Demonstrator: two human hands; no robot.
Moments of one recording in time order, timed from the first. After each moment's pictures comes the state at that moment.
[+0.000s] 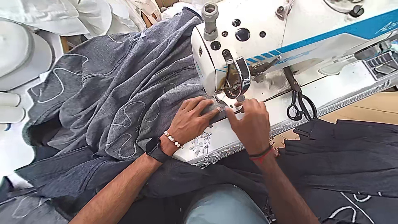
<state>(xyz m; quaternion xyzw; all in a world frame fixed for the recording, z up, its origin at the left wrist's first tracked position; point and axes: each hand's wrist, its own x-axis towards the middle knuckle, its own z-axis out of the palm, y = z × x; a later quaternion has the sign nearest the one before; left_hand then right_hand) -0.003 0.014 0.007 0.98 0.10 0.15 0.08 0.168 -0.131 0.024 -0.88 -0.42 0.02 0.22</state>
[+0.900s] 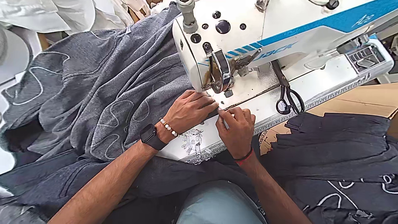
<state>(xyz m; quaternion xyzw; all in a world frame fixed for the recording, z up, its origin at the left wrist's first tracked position) 0.027 0.023 0.021 0.99 -0.01 0.16 0.06 0.142 -0.156 -0.015 -0.83 -0.47 -0.07 0.30</state>
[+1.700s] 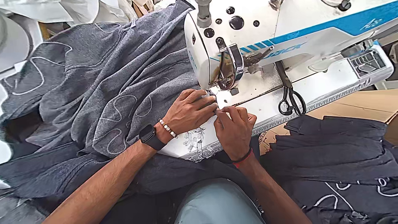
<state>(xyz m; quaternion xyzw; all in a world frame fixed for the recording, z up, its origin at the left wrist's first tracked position) 0.009 0.021 0.012 0.99 0.01 0.16 0.05 0.128 -0.149 -0.004 -0.83 -0.50 -0.08 0.25</state>
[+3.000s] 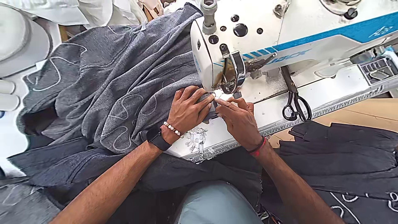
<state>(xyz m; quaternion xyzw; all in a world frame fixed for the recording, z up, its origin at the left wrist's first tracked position) 0.011 0.015 0.007 0.97 0.19 0.16 0.03 0.181 -0.135 0.002 -0.71 -0.65 0.06 0.27</state>
